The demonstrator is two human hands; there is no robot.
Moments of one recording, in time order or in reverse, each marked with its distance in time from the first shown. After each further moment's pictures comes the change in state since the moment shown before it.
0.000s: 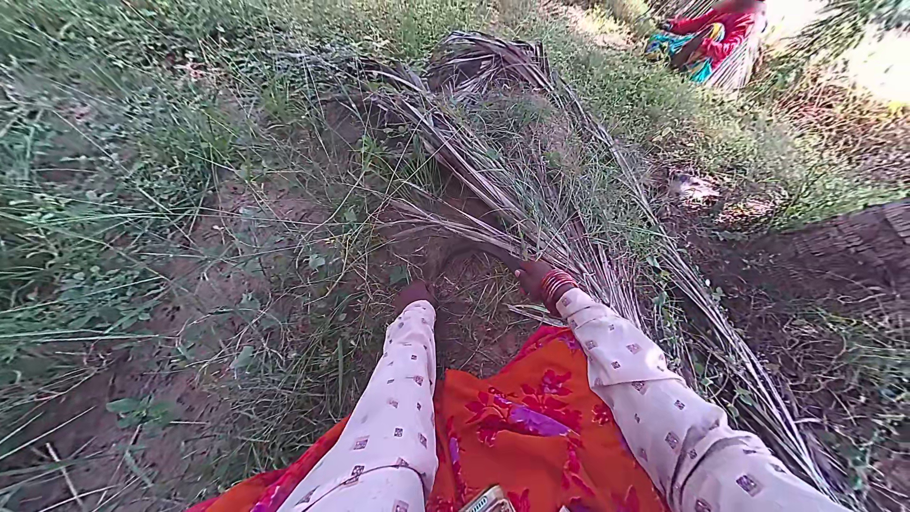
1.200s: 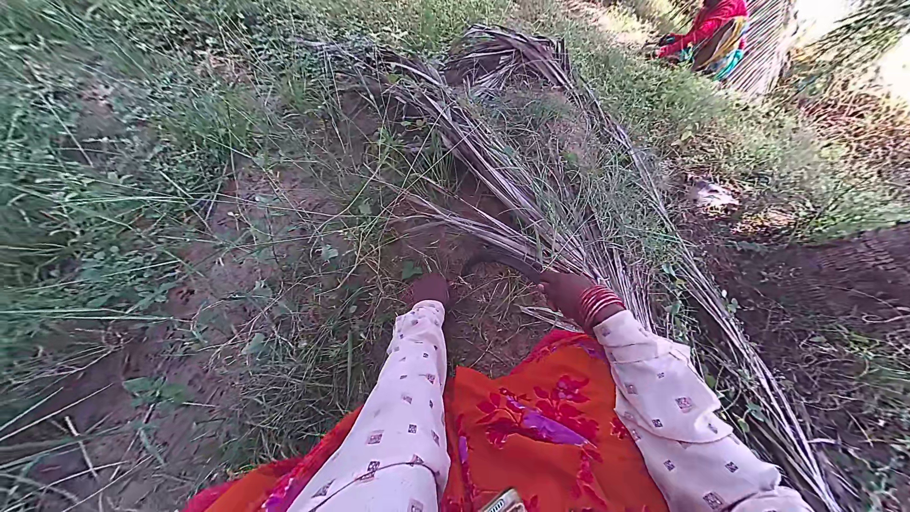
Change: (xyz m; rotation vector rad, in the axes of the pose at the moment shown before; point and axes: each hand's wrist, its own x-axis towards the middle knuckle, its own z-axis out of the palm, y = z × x) left_hand 0.002 0.001 0.000 0.224 0.025 0.267; right_hand -0.060 -0.022 -0.012 -0.329 -0.037 -0.016
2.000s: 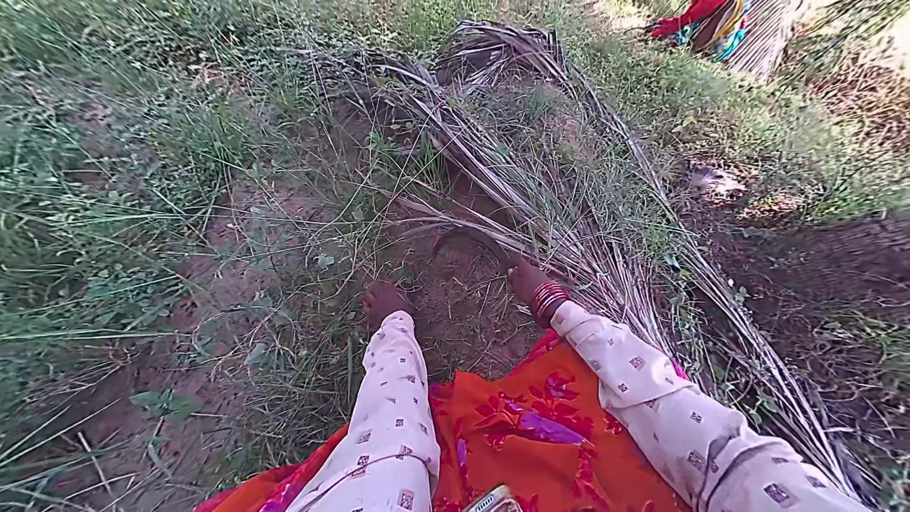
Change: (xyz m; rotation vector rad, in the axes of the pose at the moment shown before) left_hand 0.001 -0.064 0.019 -0.160 0.310 -0.490; right_hand 0.062 -0.017 0.029 0.474 0.104 -0.025
